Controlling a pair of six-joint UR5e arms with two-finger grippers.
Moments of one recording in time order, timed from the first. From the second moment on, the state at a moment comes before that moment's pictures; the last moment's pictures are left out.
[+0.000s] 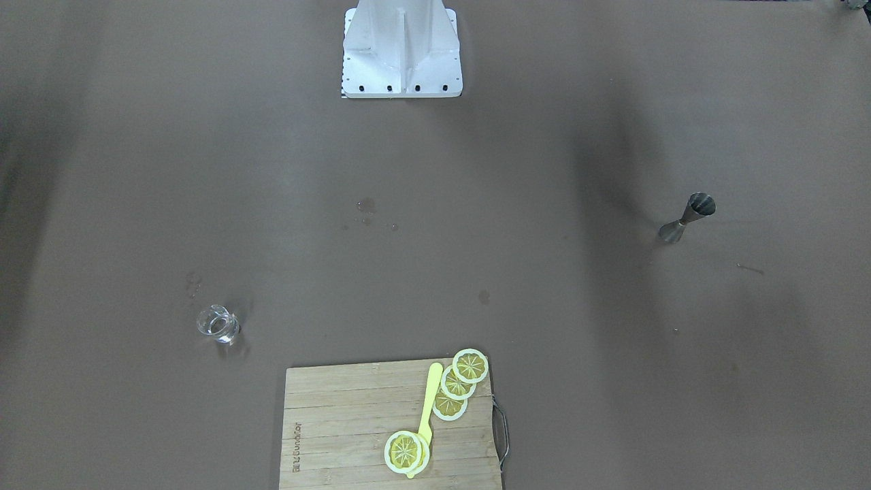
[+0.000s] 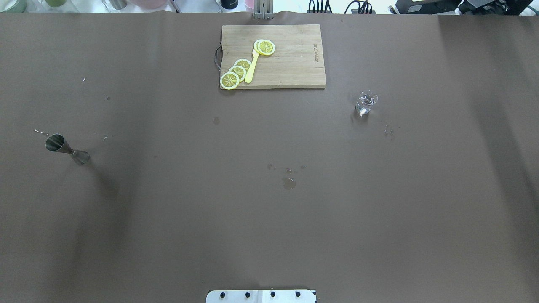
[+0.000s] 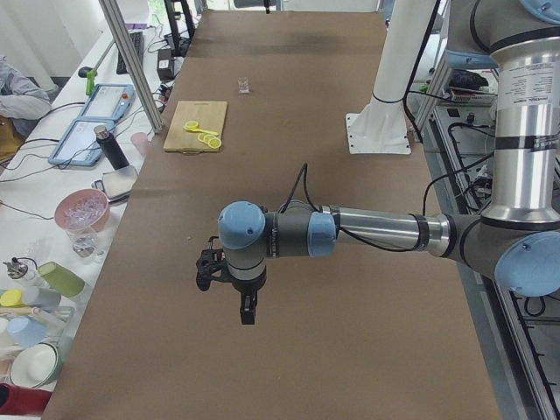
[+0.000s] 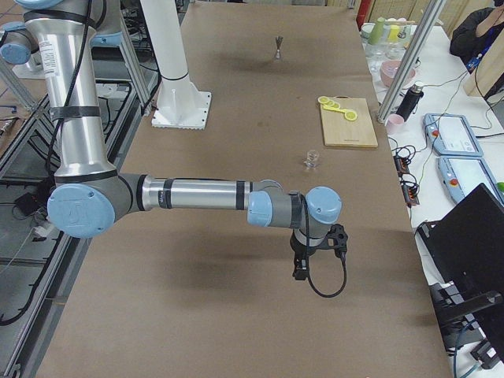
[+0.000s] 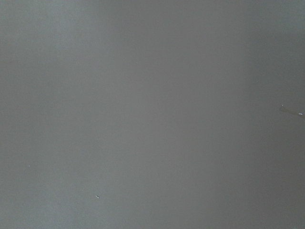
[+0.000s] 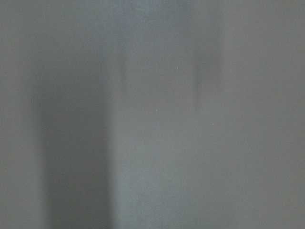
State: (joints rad) left arm -1.66 -1.51 -1.73 -1.44 -2.30 0.07; right arm 1.52 -1.47 1.47 -1.62 2.30 0.00
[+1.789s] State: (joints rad) left arm -1.67 -1.47 -1.76 -1.46 -2.29 0.07; right arm 1.48 -1.45 1.48 -1.62 2.28 0.03
